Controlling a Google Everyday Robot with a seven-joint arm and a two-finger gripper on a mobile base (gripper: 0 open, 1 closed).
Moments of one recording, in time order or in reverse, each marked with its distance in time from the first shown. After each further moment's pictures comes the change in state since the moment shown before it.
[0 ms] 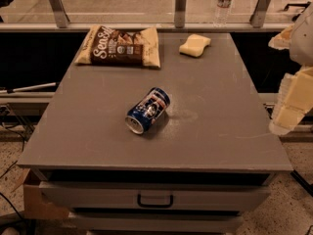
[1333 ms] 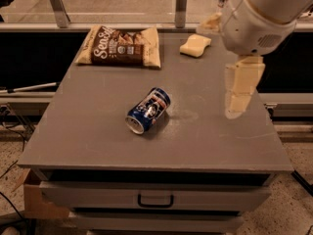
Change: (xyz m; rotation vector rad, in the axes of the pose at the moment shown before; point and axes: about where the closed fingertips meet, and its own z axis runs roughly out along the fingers) arm -0.103 -0.009 0.021 0.007 -0.104 -0.456
